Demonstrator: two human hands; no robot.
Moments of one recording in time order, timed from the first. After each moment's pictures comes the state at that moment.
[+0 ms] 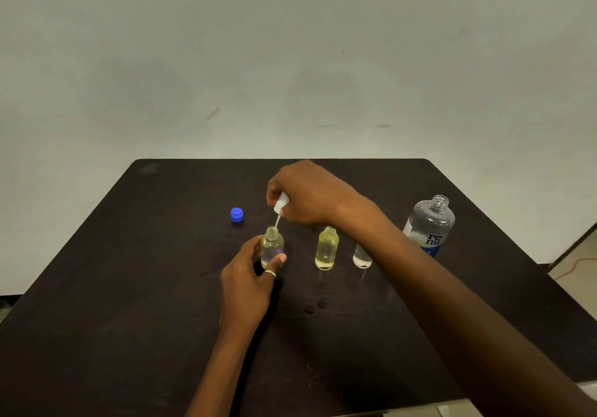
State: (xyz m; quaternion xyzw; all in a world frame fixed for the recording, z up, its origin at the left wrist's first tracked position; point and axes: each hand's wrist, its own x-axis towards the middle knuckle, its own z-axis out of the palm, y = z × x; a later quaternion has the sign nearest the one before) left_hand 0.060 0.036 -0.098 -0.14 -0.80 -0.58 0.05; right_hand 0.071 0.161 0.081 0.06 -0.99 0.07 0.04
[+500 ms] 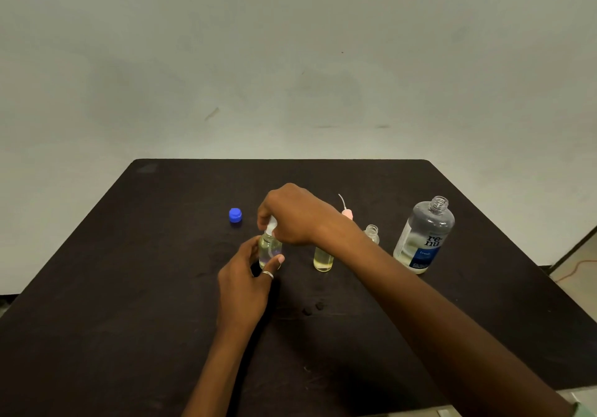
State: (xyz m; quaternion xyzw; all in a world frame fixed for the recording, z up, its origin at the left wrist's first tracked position) left_hand 0.060 0.035 -0.098 -0.15 -0.80 -0.58 0.04; right_hand 0.058 0.152 0.045 0.09 -0.99 0.06 0.00
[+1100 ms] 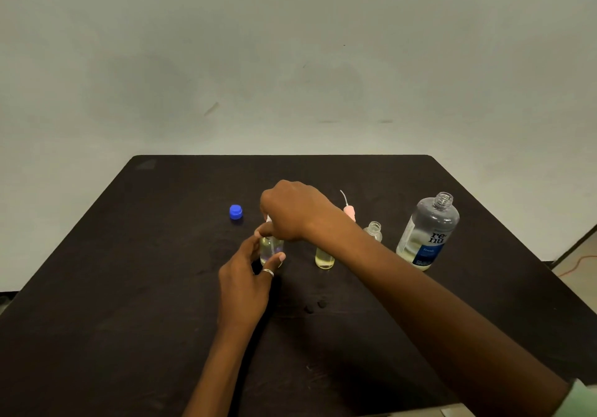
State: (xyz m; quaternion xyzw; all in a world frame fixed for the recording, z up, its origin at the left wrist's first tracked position) left_hand 0.059 0.034 -0.098 -0.15 -0.81 -0.56 0.06; right_hand 0.049 0.148 0.043 0.08 -1.00 -0.03 0.00
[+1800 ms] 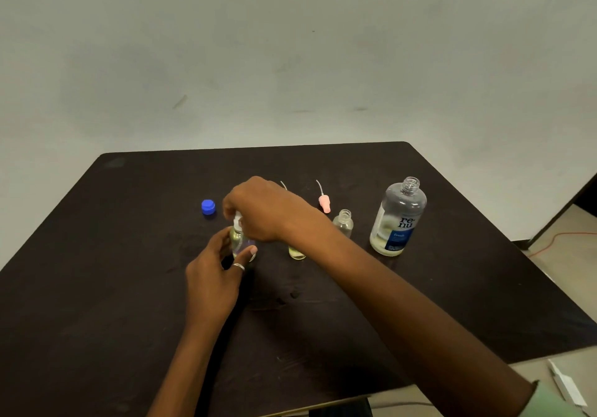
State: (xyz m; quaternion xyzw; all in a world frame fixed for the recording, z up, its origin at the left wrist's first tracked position) left_hand 0.064 0.036 -0.094 -0.16 -0.82 -0.55 0.06; right_hand 0.061 0.158 0.036 0.11 -0.99 0.03 0.01
